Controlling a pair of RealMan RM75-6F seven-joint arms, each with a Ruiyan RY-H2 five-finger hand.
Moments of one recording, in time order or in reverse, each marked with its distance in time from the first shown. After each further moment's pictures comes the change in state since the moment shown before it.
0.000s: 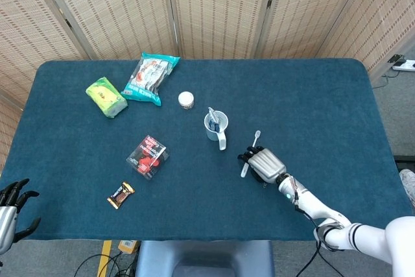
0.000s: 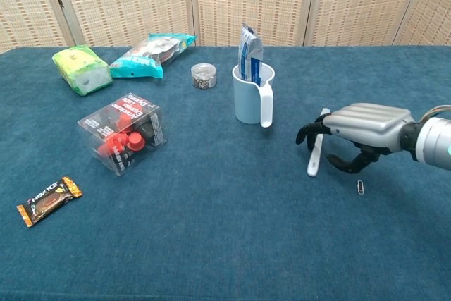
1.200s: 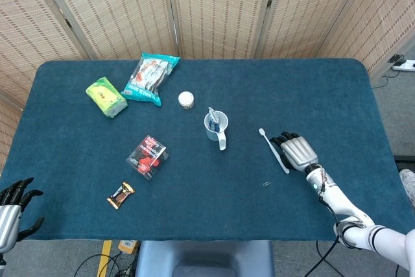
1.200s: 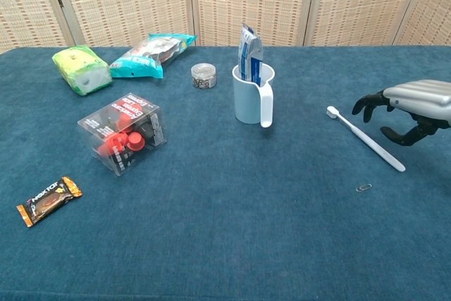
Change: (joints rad) left arm -0.009 0.002 0.000 -0.017 0.012 -0.008 0.019; right arm -0.076 0.044 0.048 0.122 0.067 0.029 0.090
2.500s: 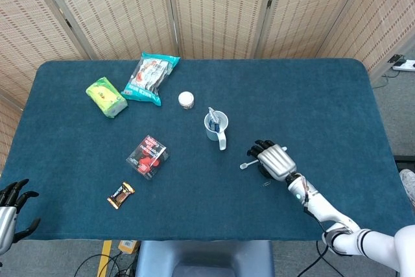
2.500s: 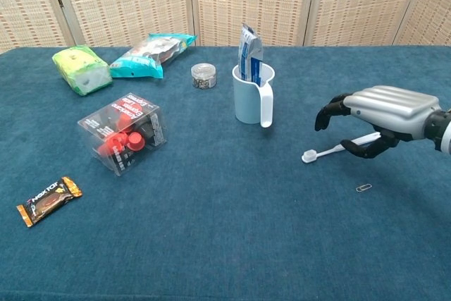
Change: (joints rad) left arm 0.012 -0.001 -0.001 0.021 -0.011 0.009 -0.022; right arm 0.009 -0.048 -0.018 -0.071 -0.126 0.109 -0.036
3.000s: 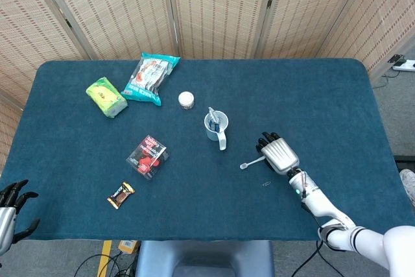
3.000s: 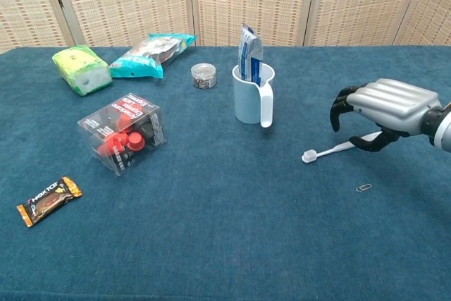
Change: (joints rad) left arm 0.003 -0.002 0.002 0.005 -0.004 -0.003 -0.005; right arm -0.002 -0.087 0.019 0.157 0.027 0.012 -0.141
